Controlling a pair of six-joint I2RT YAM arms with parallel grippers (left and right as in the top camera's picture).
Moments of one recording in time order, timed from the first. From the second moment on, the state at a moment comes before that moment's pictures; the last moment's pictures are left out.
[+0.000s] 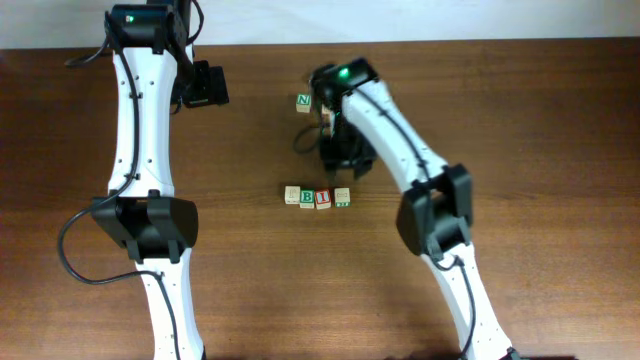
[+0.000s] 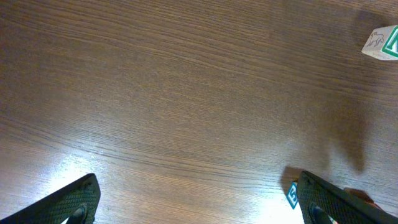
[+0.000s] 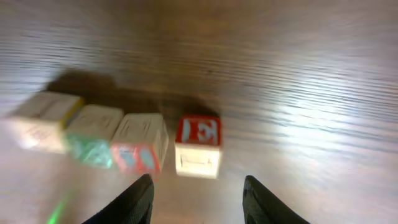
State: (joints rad) left arm -0.04 2.36 2.68 -1.69 -0.09 -0.24; right arm 0.46 2.53 2.52 -1.69 -0.17 0.36
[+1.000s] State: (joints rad) left arm -0.08 1.96 2.60 -1.68 0.03 -0.26; right arm 0.39 1.57 1.84 -1.46 -0.08 0.35
